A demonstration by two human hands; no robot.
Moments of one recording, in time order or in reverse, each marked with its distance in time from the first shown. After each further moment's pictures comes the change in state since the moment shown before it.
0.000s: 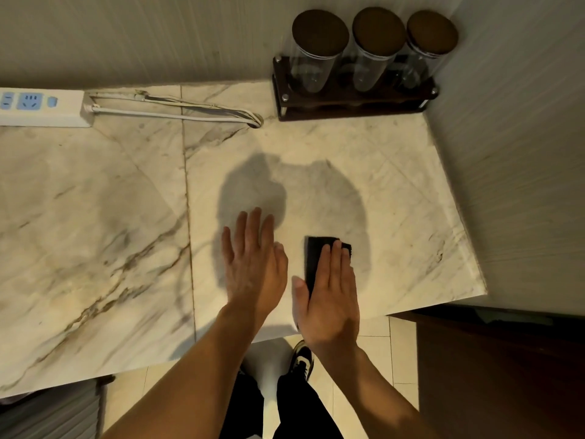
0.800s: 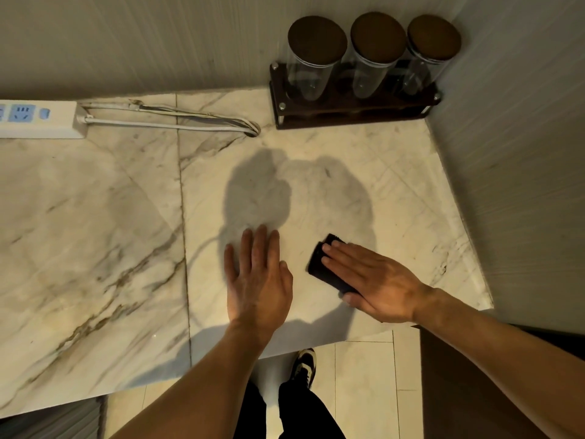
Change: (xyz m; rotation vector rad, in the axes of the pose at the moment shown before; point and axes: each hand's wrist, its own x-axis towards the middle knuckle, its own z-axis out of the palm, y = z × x) left_hand -0.003 0.003 0.015 0.092 -0.079 0.022; right_hand 0.100 0.110 -0.046 -0.247 -0.348 -1.001
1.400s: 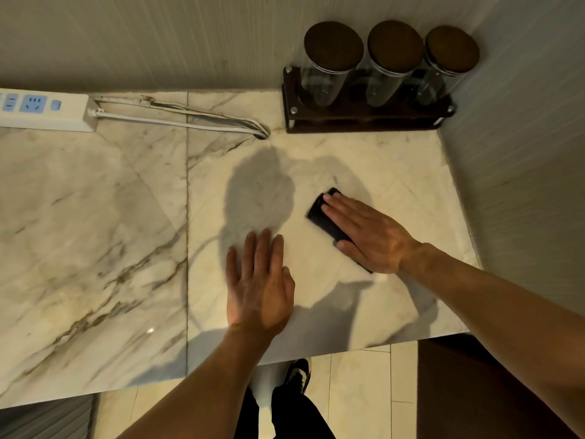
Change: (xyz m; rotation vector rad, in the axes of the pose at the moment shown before) left_hand 0.002 0.001 0.003 0.035 -0.008 -0.027; right_hand 0.064 0.062 -0.019 0.026 -0.084 0.080
